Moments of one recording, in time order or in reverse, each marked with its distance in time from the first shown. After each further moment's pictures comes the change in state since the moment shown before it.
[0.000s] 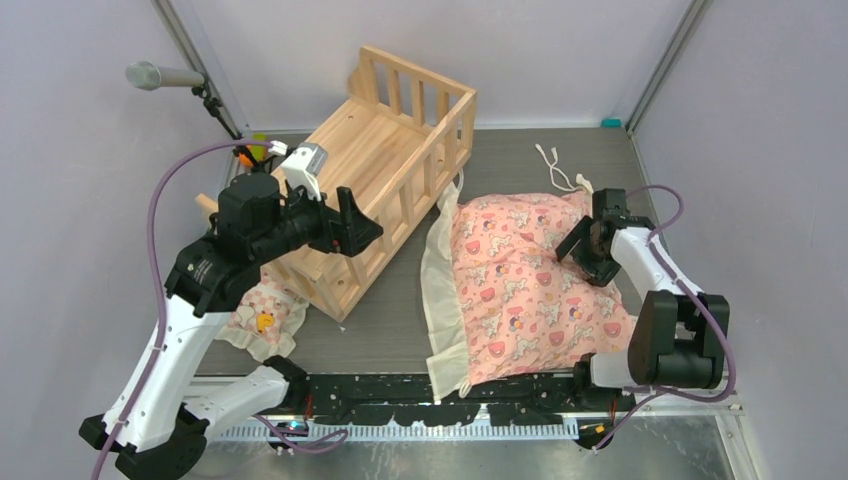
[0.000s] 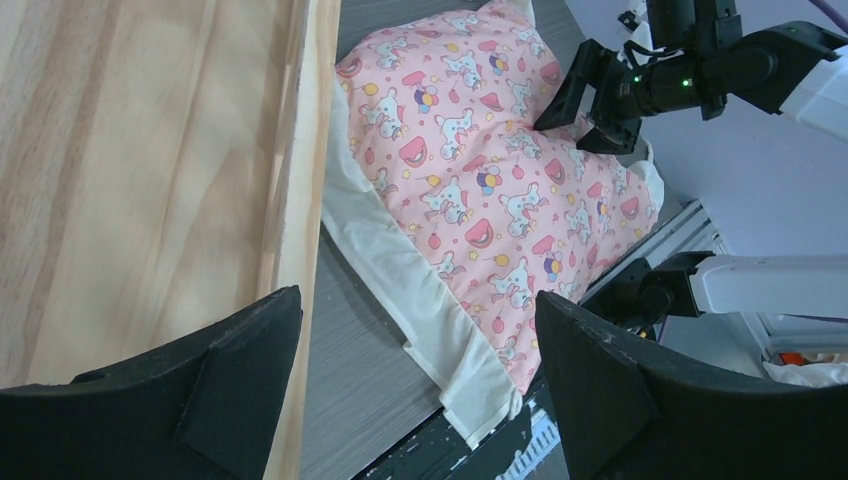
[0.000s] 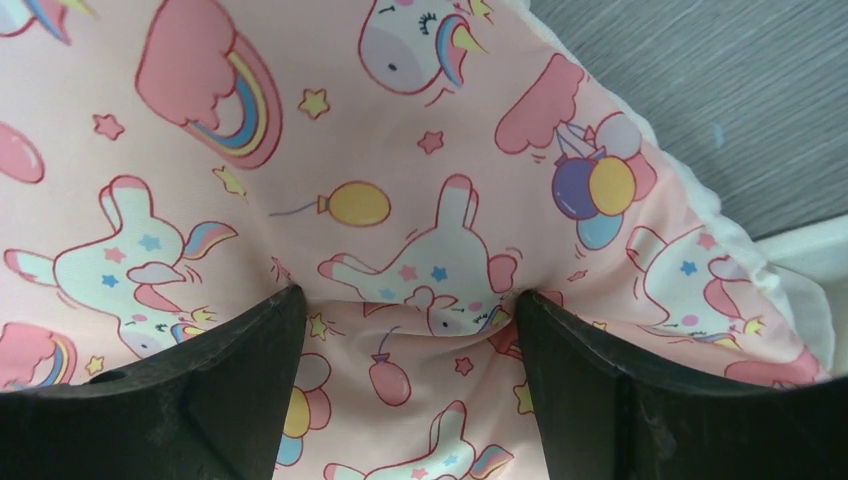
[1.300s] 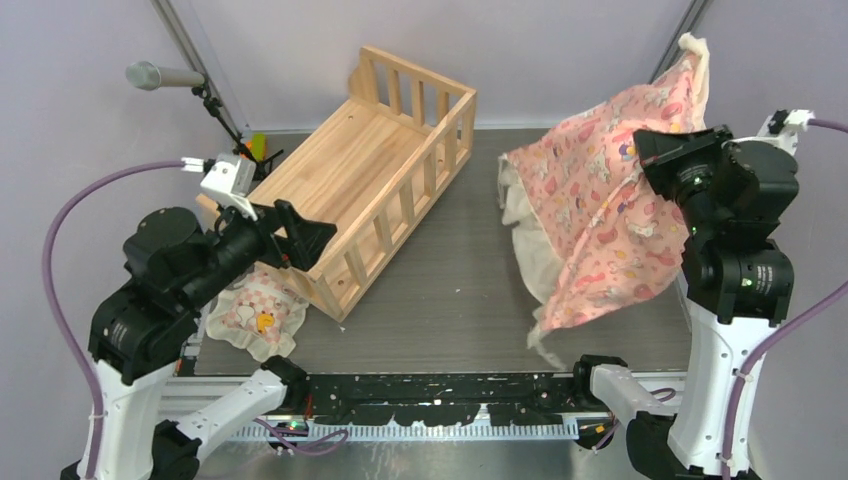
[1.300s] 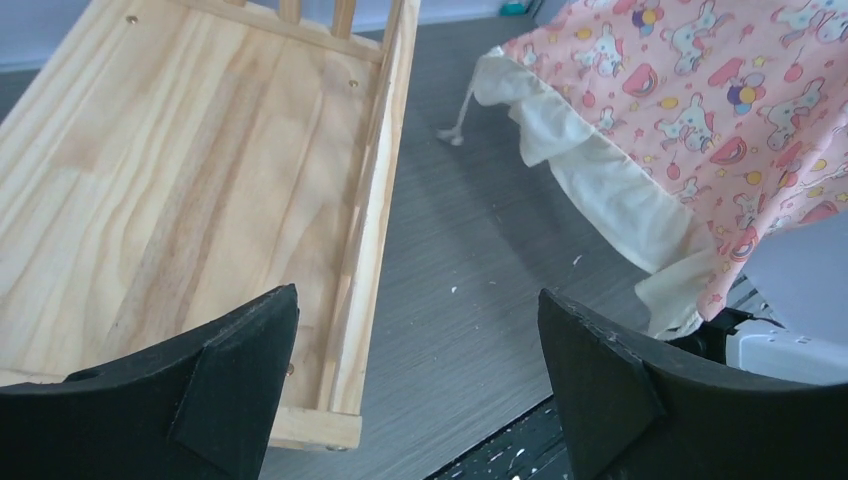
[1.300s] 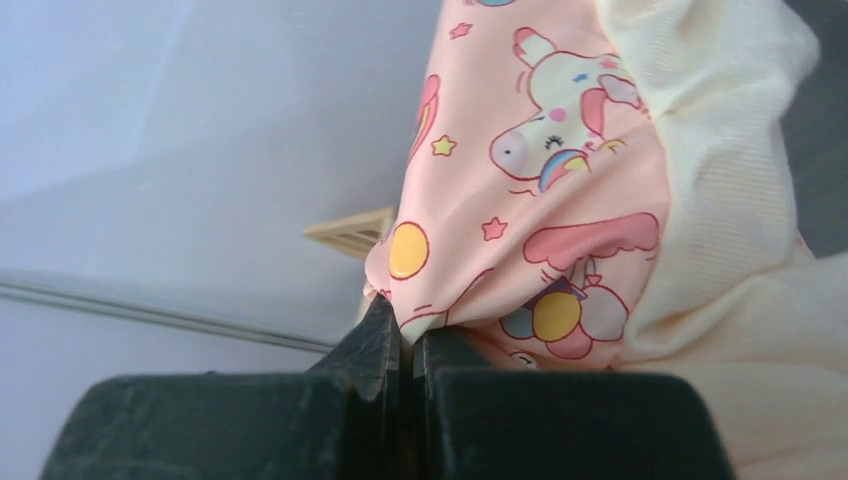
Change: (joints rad) left arm 0.000 -0.099 0.185 -0.139 -0.167 0.074; right arm -0.002 -0.396 0.772 -0.124 -0.071 0.220
